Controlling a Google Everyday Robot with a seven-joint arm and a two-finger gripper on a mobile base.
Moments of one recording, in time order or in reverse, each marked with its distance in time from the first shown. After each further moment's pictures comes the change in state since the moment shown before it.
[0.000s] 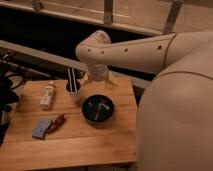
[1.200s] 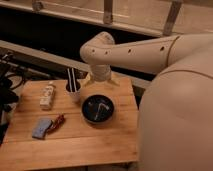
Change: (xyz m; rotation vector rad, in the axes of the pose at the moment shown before) arm -0.003 -0.003 0.007 -0.016 -0.002 -0.038
